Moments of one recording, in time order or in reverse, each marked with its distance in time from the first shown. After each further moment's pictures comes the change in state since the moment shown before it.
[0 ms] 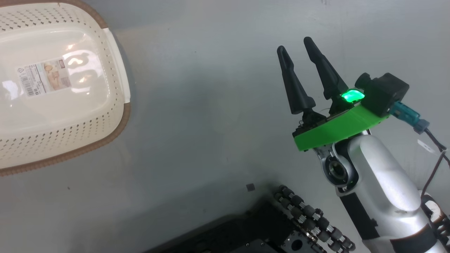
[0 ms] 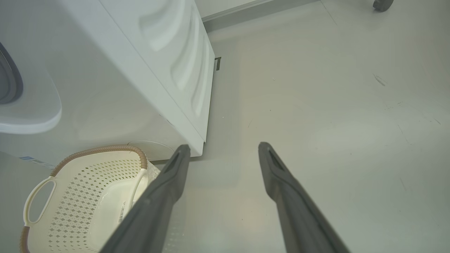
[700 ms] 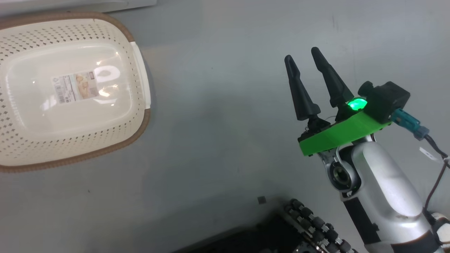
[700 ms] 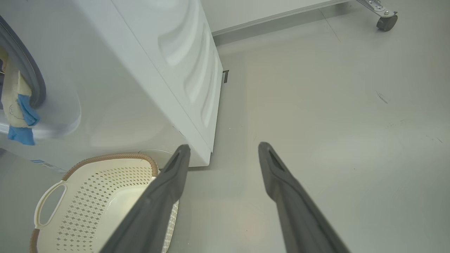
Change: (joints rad) left arm 0.297 -0.015 0.106 -0.277 -0.069 -0.007 0.171; right arm 0.037 0.000 -0.041 0.028 -0.048 0.000 0.000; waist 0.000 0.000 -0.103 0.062
